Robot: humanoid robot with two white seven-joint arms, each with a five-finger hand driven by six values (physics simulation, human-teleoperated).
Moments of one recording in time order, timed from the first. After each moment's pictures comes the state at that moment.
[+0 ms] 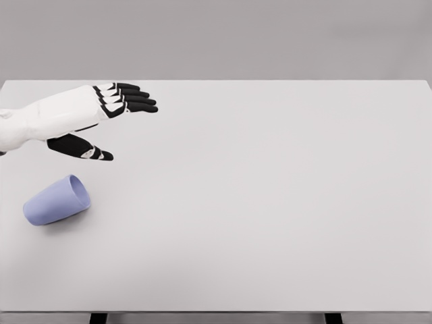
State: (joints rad) left arm -0.46 0.91 -0.38 -1.75 -0.01 -0.61 -0.49; right arm -0.02 0.00 -0.04 -0.03 0.10 -0.10 0.32
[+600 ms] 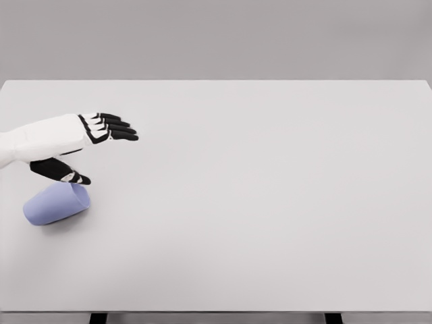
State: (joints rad) left arm -0.30 0.98 -0.28 -1.74 0.03 -0.62 -0.61; right arm -0.01 0.00 -0.04 -0.02 0.10 -0.09 0.31
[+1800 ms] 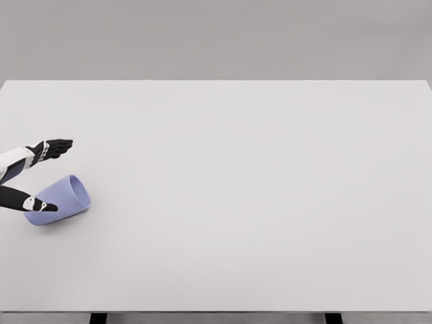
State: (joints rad) left arm 0.16 1.16 -0.13 -1.76 0.54 -0.16 -0.36; right arm -0.01 0.00 -0.04 -0.02 0.10 -0.09 0.31
